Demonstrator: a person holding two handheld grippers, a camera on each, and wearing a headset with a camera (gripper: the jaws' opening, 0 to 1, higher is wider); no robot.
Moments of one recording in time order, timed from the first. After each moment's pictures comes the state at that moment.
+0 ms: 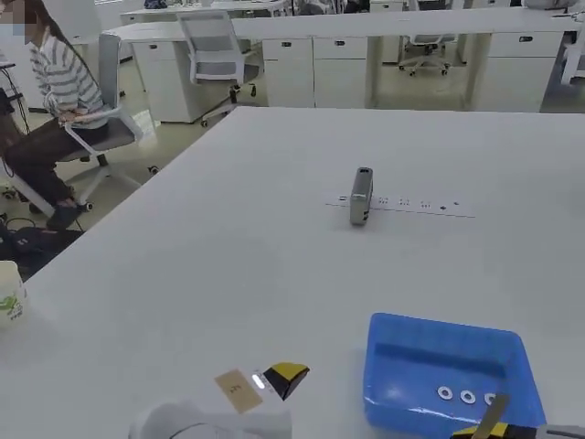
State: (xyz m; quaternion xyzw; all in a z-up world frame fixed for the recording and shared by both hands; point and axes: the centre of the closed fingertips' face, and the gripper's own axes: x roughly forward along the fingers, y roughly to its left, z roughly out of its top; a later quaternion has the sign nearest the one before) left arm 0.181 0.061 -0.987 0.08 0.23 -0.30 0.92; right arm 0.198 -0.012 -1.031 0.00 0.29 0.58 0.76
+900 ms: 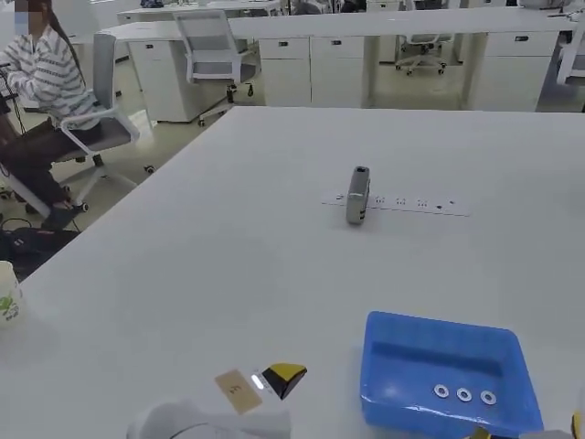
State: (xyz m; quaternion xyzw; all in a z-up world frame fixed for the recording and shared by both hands) left arm 0.181 0.061 -0.989 0.08 0.23 -0.30 0.92; right arm 0.182 -0.007 -1.038 -0.16 0.24 0.60 0.75
